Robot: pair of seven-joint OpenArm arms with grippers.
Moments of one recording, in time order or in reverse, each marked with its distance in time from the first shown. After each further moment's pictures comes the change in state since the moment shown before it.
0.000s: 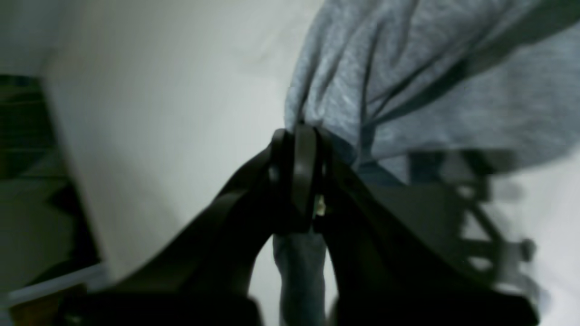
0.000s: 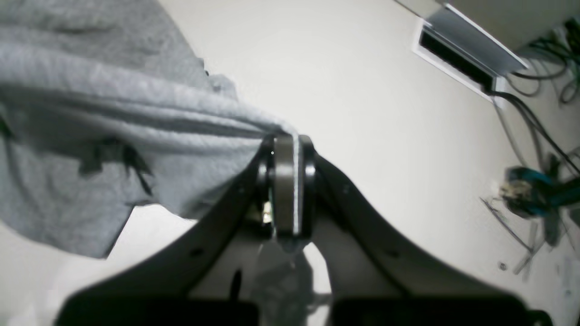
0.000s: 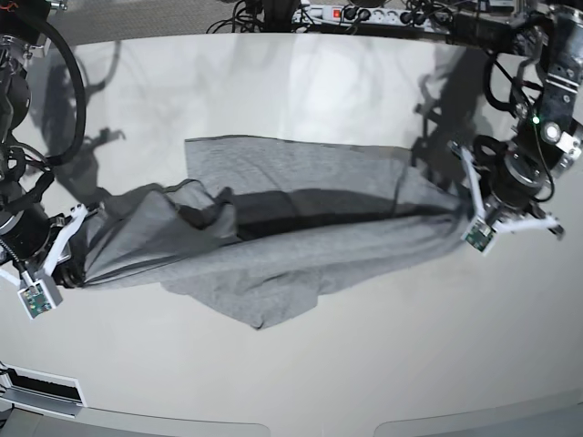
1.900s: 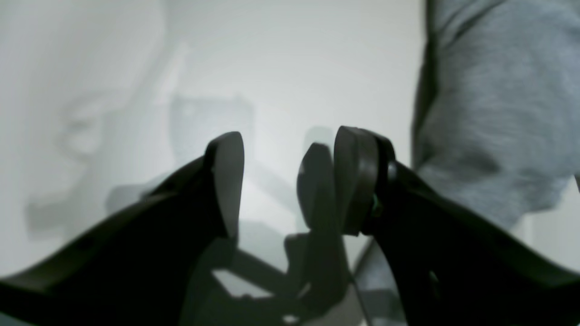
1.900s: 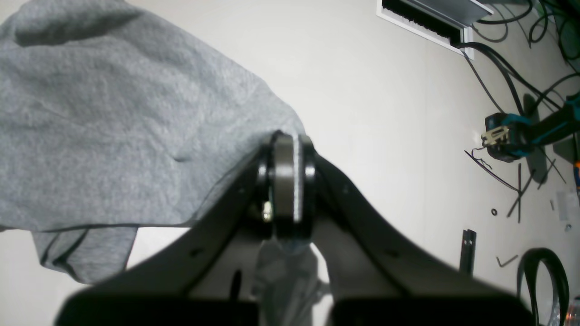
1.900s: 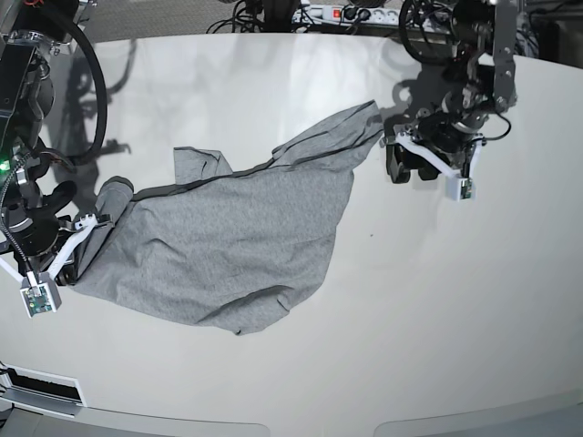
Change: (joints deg) left arm 3.8 23.5 -10.4 -29.7 -26.6 1.0 -22.8; right arm 0.3 -6.8 0.1 0.0 -12.9 -7.6 2.3
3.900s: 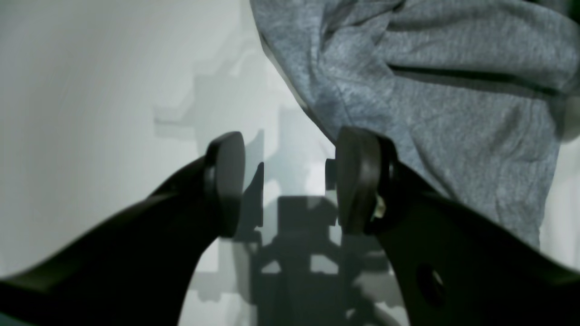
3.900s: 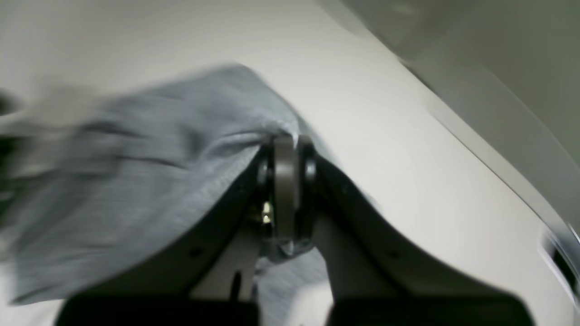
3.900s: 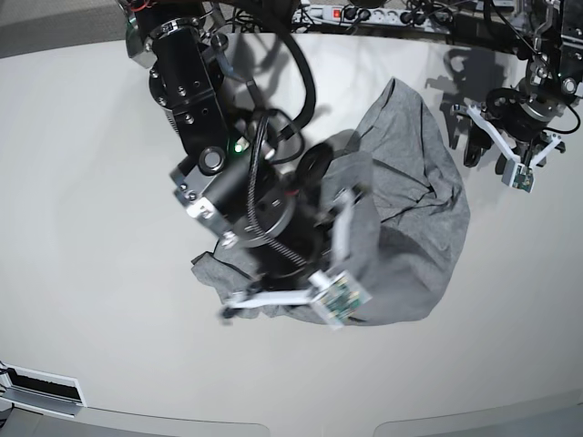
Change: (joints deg) left arm 13.0 -18.4 -1.9 18.3 5.4 2.0 4.3; right arm 5.4 -19.4 -40.2 0.0 -19.3 -4.7 4.1
